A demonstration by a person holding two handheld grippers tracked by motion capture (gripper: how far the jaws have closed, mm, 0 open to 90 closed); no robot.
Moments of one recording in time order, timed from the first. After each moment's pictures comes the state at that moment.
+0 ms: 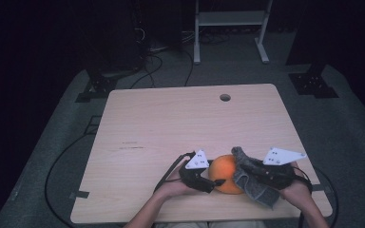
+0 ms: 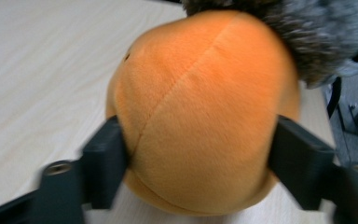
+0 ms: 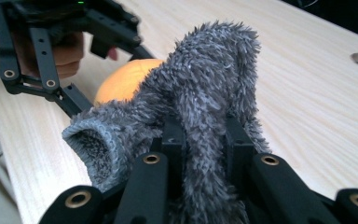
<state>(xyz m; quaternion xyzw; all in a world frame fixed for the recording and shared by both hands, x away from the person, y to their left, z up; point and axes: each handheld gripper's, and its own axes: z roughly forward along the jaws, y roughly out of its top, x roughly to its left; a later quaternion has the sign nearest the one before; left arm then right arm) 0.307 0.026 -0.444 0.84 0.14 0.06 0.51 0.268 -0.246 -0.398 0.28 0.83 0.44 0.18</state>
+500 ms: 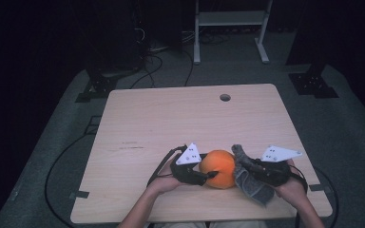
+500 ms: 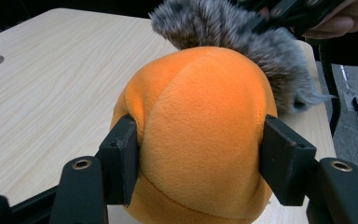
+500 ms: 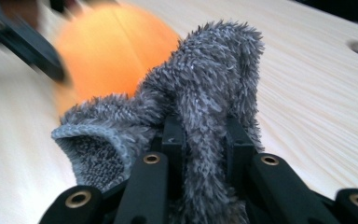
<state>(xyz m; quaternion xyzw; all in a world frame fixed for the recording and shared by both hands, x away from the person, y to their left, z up) 0.309 0.047 -0.416 0.85 0.13 0.10 0.51 0.281 -0.246 -0.414 0.31 0.82 0.44 0.18</state>
